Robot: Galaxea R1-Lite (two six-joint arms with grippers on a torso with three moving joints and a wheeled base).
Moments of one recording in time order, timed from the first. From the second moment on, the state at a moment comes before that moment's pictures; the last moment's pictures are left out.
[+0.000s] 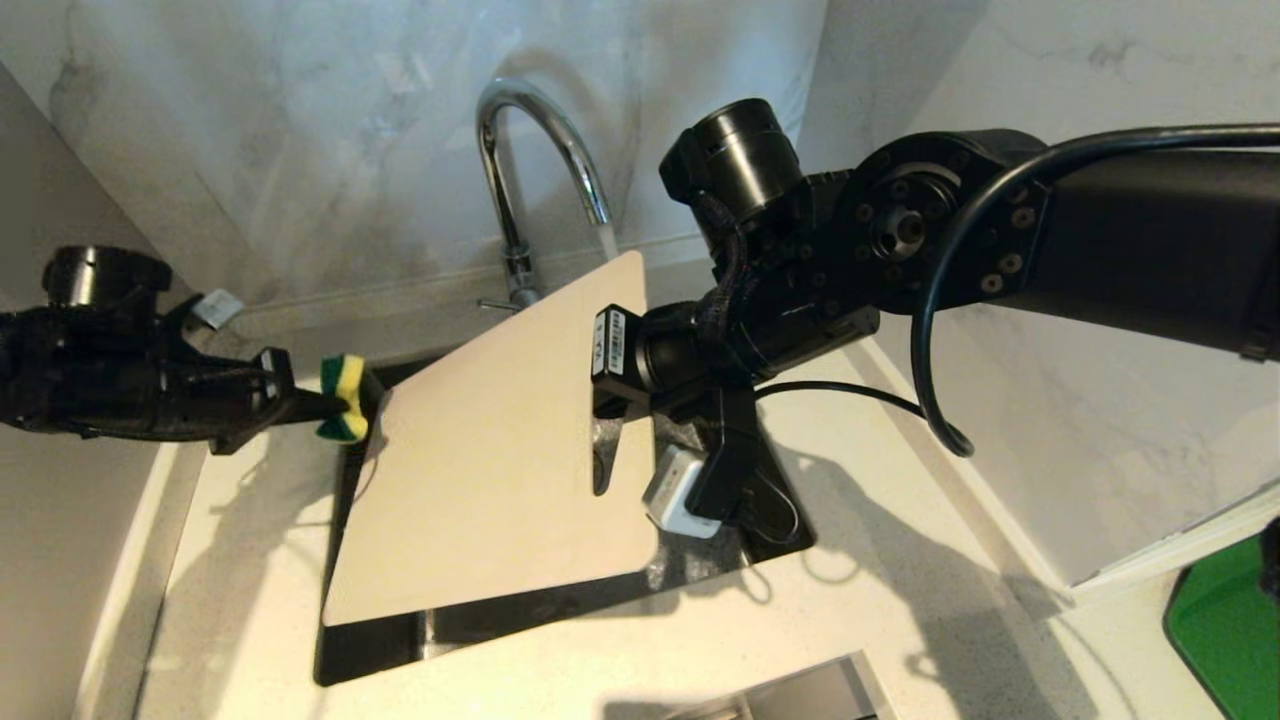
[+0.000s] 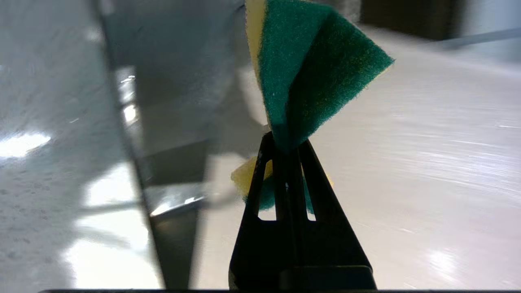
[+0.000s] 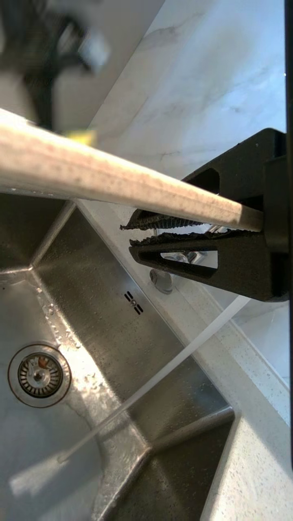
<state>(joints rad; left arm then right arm) 0.03 1.78 -1.27 0.09 -0.49 -0.42 0.65 1.97 -1.95 0.61 0.28 -2.54</state>
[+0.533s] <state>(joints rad) -0.40 1.55 -1.41 0.33 -0.51 -0.58 0.65 1.97 -1.96 0.61 0.28 -2.52</state>
